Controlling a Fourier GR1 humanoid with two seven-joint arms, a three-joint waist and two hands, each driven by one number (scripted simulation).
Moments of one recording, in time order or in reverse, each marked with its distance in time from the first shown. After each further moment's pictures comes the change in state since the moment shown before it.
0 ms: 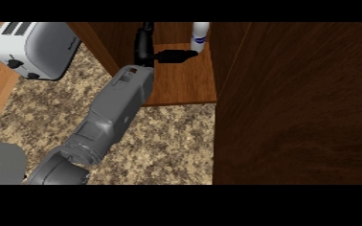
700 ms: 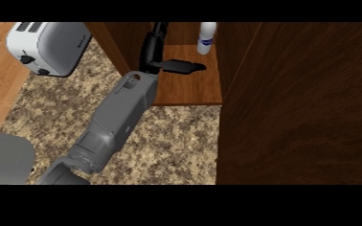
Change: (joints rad) left arm 0.095 -0.016 -0.126 -0.167 0.046 -0.183 -0.058; right arm 0.072 -0.007 0.006 -0.047 0.005 -0.027 0.000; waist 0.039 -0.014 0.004
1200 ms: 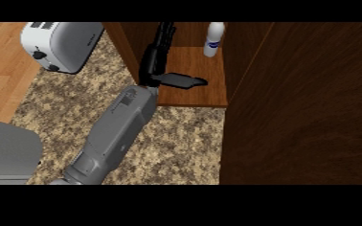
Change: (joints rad) left arm 0.188 0.003 -0.122 -0.289 0.111 -0.069 0.101; right arm 0.009 0.008 0.012 -0.017 0.009 -0.025 0.018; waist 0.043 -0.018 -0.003
